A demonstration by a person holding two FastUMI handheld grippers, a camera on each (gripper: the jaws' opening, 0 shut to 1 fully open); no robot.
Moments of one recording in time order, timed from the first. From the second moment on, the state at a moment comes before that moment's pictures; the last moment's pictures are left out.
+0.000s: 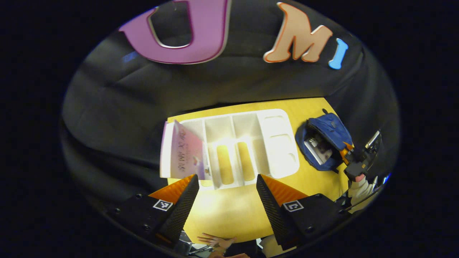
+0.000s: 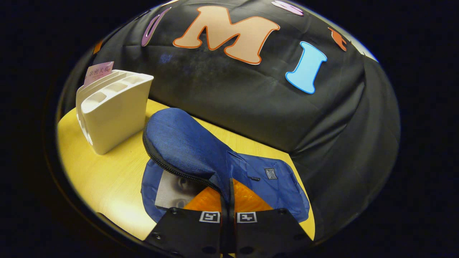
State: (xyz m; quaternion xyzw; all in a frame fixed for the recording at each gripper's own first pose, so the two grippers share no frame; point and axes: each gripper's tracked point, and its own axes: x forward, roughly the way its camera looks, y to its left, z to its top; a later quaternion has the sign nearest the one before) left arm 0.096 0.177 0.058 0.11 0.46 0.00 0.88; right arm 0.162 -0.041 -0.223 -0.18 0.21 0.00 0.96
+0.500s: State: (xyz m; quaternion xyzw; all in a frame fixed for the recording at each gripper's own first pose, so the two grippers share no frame) left arm 0.158 0.271 0.005 0.07 0.49 0.00 0.87; right arm 0.155 -0.043 -0.230 -0.19 0.23 -0.03 0.95
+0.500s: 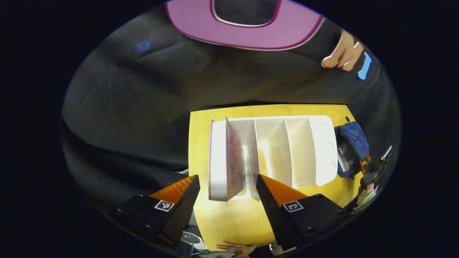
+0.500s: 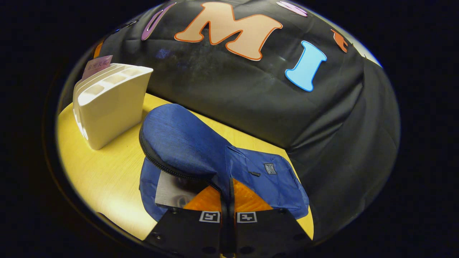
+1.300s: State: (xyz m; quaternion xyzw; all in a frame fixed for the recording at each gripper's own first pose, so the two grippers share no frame) left arm 0.189 0.258 -0.064 0.05 0.57 -0.03 0.82; right arm 0.149 -0.047 -0.233 -0.21 0.23 -0.04 0.95
